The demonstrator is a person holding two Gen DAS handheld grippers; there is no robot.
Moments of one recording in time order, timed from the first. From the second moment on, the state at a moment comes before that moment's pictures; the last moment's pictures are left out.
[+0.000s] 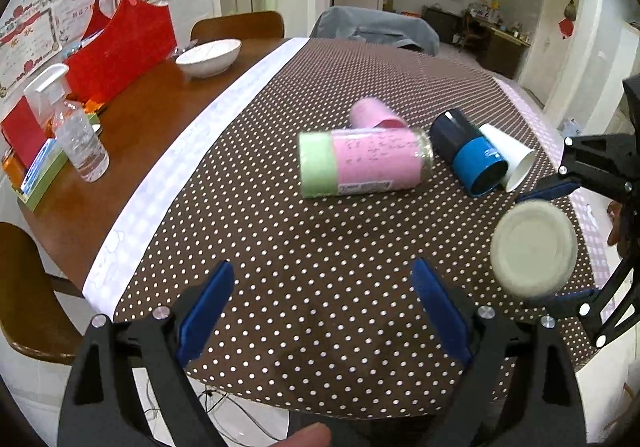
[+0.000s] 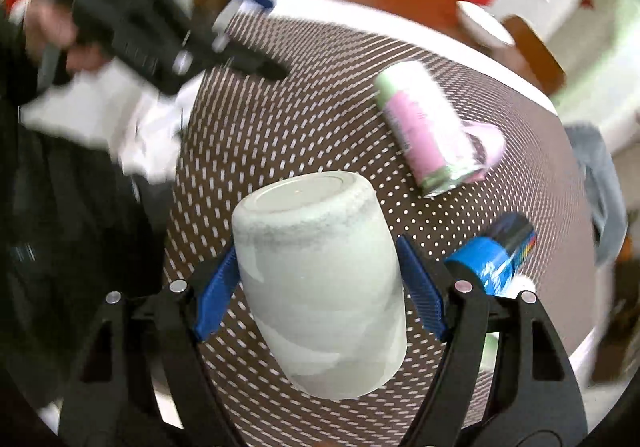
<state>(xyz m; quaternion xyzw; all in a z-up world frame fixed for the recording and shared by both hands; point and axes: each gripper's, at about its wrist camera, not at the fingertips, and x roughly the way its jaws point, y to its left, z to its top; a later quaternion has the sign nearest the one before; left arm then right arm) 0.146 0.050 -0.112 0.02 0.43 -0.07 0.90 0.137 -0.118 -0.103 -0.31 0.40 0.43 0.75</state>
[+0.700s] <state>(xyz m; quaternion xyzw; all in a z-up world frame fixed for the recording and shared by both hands) 0.145 0.028 -0.094 0.04 0.40 -0.10 0.91 0.129 -0.183 -0.105 0.13 0.30 0.23 0.91</state>
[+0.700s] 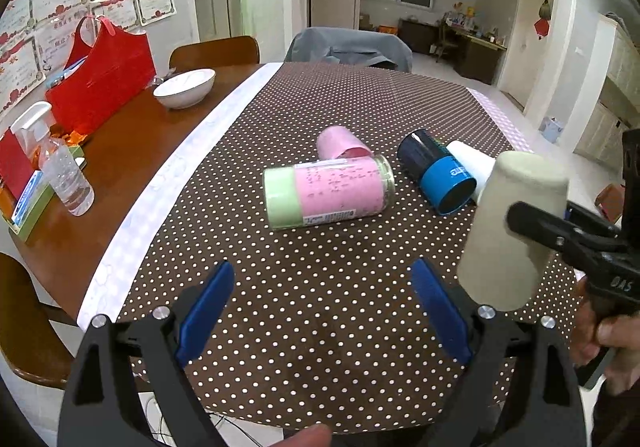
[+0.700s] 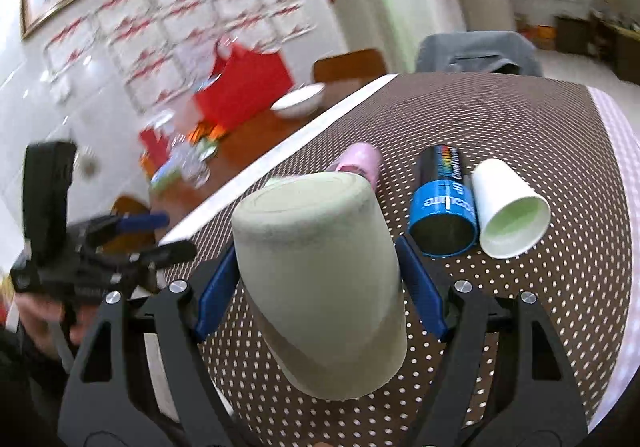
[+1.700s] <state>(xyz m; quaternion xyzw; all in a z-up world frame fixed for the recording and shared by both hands) 0.108 0.010 -0.091 0.05 0.38 -0.11 0.92 0.104 -0.176 -0.128 0.13 0.29 0.08 0.95</state>
